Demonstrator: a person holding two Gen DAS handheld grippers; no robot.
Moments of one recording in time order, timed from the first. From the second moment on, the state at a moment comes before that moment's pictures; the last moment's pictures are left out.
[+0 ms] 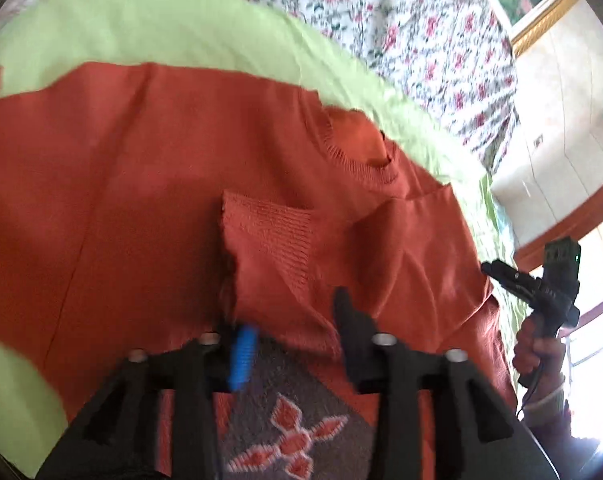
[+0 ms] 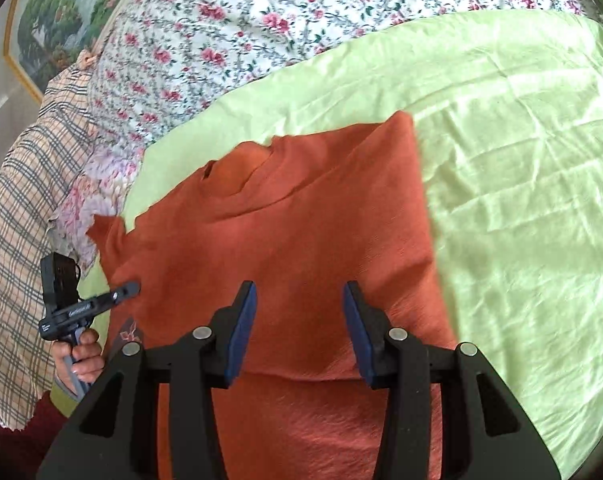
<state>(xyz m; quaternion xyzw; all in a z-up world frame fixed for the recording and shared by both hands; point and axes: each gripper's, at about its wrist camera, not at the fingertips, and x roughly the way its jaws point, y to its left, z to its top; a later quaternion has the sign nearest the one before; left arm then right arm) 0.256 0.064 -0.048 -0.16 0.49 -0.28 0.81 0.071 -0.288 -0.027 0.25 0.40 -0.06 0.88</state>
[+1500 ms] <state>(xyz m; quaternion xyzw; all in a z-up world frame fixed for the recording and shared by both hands) 0.231 0.098 -0.039 -0.11 0.43 -0.11 0.89 0.091 -0.290 -0.041 0.17 0.44 -0.20 0.86</state>
